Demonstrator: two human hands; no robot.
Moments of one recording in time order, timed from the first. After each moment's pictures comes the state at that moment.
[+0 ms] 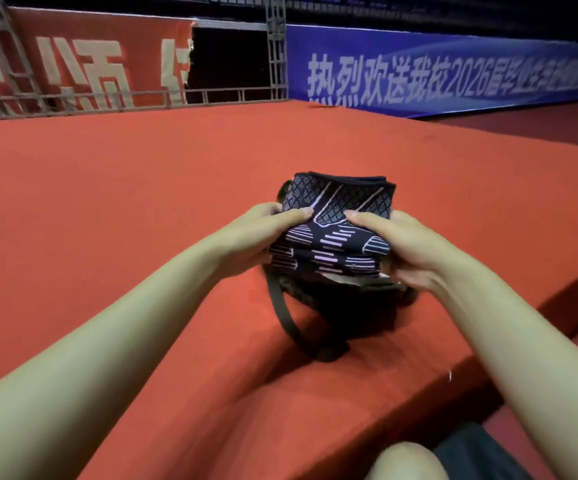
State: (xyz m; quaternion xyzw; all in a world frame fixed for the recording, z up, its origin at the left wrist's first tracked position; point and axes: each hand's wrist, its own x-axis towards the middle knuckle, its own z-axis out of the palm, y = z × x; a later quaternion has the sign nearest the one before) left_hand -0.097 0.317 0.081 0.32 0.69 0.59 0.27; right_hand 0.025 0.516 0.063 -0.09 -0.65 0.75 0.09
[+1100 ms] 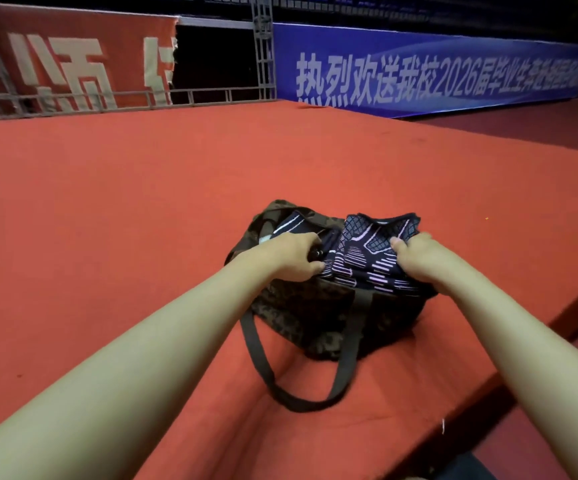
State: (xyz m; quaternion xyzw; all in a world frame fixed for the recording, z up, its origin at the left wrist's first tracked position) left_hand -0.154 0.452 0.043 0.43 0.90 0.08 0.09; right_hand -0.031 0.653 0.031 -0.37 -0.88 0.28 0.05
